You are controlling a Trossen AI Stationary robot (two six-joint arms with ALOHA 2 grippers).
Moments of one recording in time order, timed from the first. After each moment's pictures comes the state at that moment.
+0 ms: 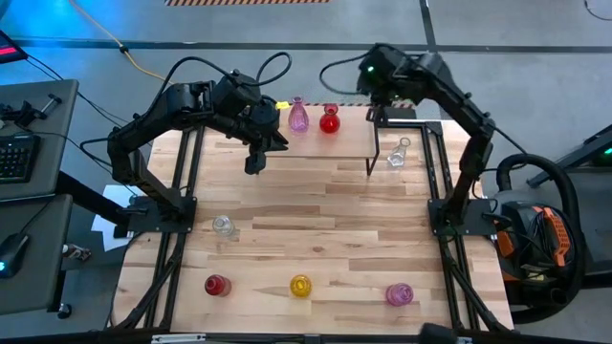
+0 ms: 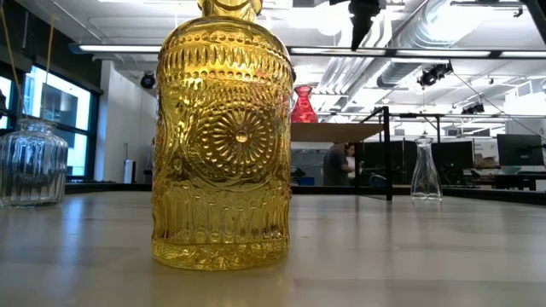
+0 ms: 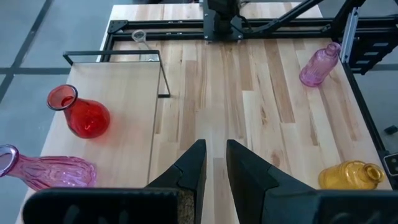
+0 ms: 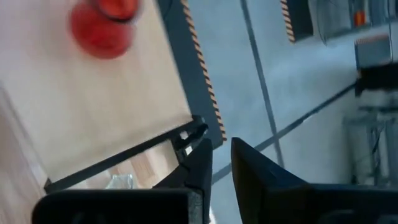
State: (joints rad) left arm 0.23 1.58 2.09 -1.24 0.14 0.19; right arm -0.54 1.79 2.31 -1.57 0.45 -0.38
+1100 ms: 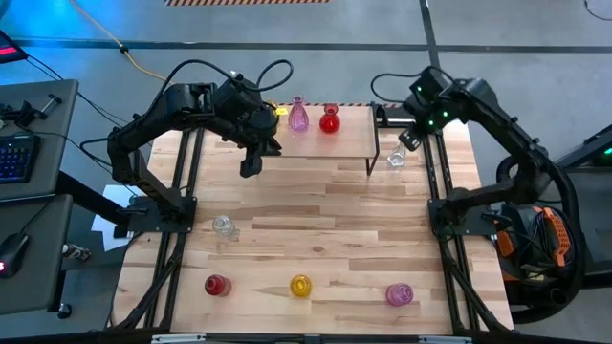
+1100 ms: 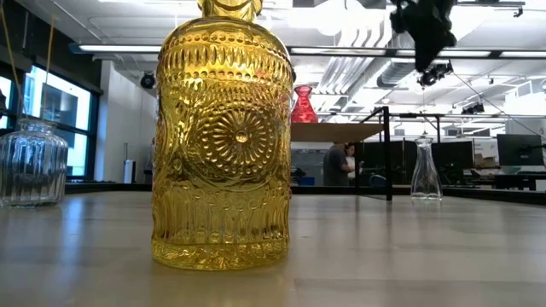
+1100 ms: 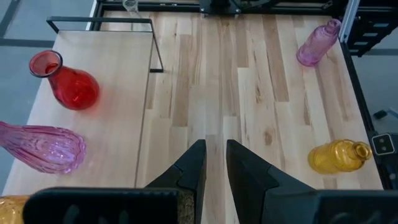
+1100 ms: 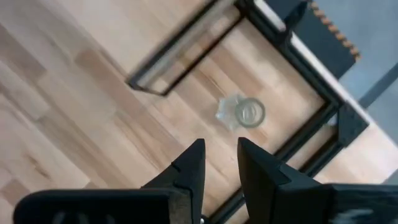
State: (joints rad) left arm 0.23 1.58 2.09 -1.33 0.14 0.16; right arm -0.79 1.28 1.53 -1.47 0.00 -0.02
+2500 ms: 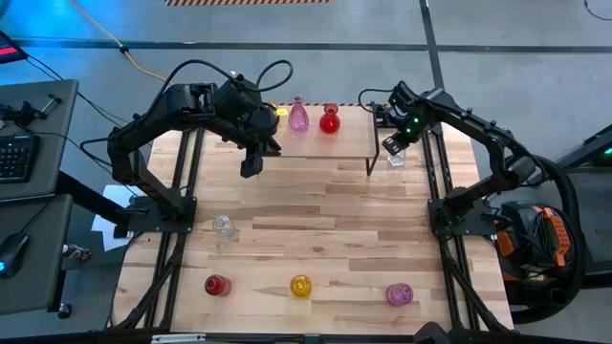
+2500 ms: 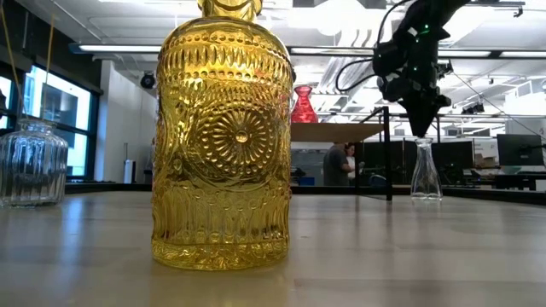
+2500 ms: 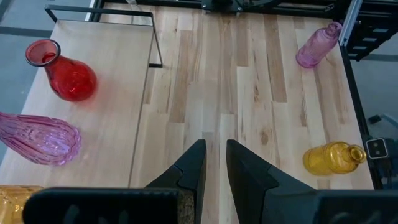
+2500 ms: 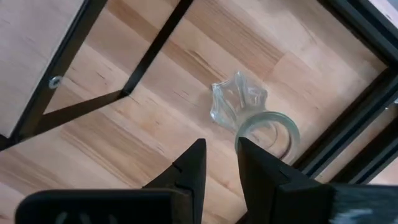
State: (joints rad) left arm 0.23 1.58 2.09 -1.34 0.14 0.12; right arm -0.90 1.45 1.21 -1.19 -0.03 0.02
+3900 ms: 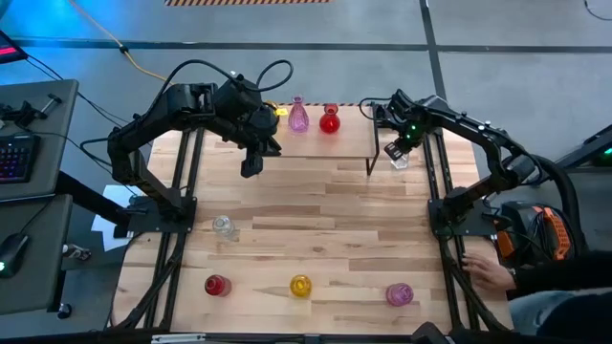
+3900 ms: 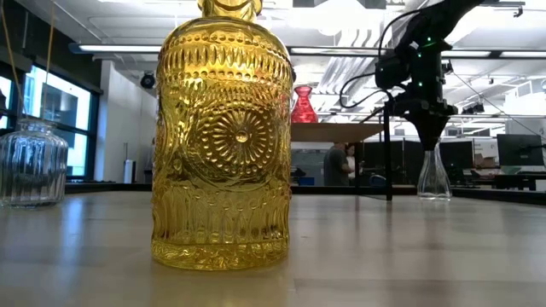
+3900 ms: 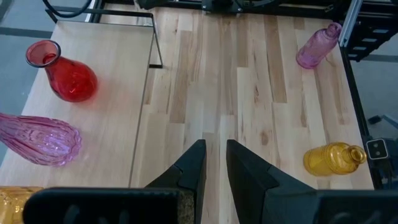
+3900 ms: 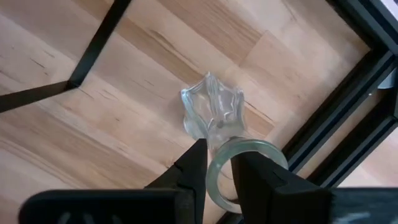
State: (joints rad) left arm 0.23 1.58 2.09 -1.34 0.14 0.12; right arm -0.90 1.46 1.10 -1.12 0.08 0.02
